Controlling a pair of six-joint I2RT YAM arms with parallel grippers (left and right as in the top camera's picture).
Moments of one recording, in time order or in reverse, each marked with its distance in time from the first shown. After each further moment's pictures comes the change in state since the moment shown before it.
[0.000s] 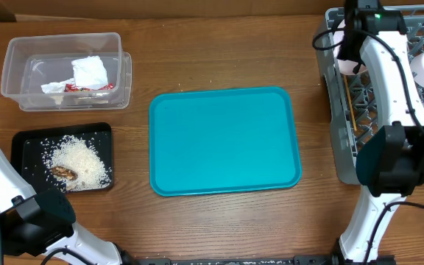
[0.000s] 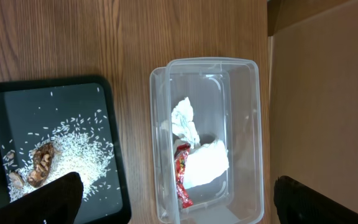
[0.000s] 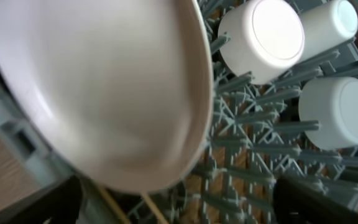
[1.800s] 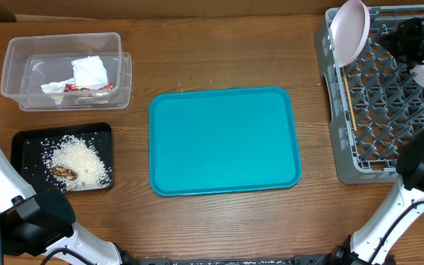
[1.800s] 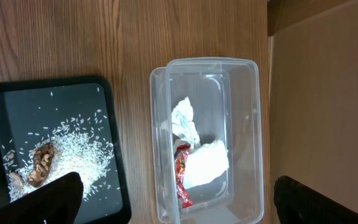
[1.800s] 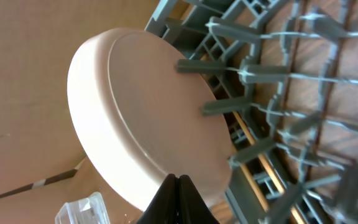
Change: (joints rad) left arm 0.000 0.000 0.000 0.000 0.000 0.000; right arm -0.438 0.104 0.046 0.266 -1.264 0.070
